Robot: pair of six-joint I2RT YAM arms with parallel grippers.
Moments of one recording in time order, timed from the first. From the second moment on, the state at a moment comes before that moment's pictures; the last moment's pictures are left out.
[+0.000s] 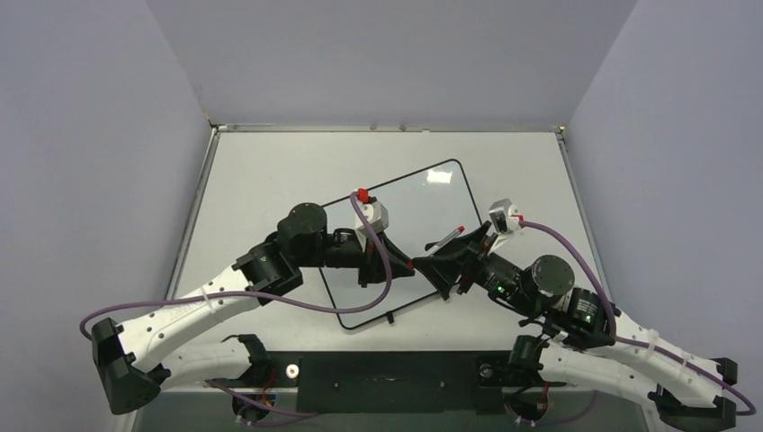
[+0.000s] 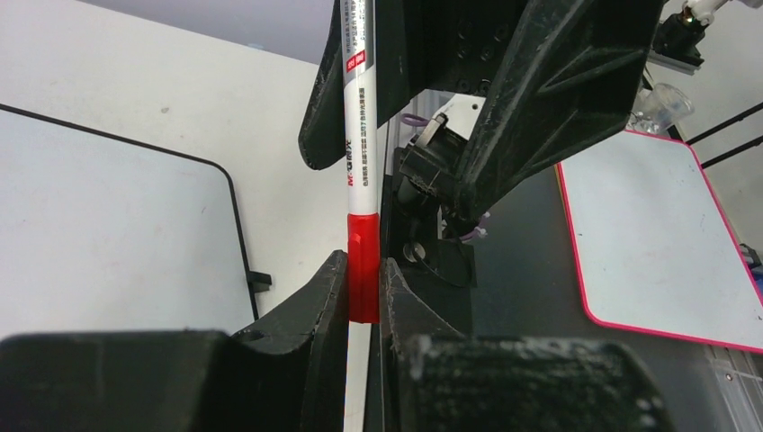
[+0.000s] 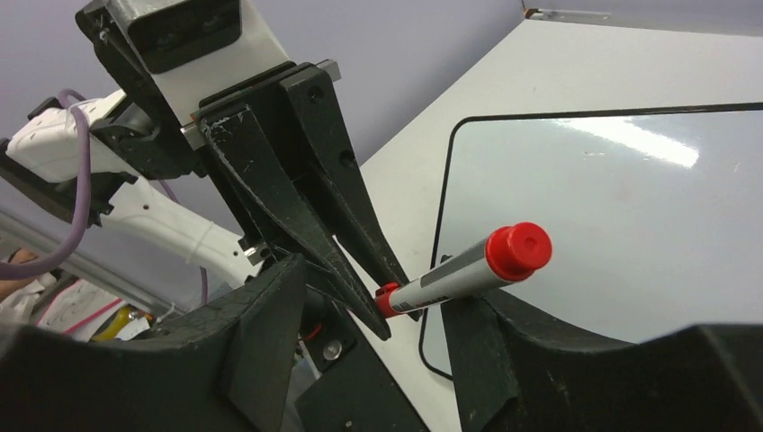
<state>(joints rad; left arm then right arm) -0.96 1.06 0.98 -0.03 0.57 -0.24 1.12 0.60 0.84 -0.19 0.15 0.50</state>
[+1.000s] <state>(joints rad) -0.96 0.97 0.96 -0.10 0.49 -0.21 0.97 0.68 0.83 -0.13 -0.07 0.55</state>
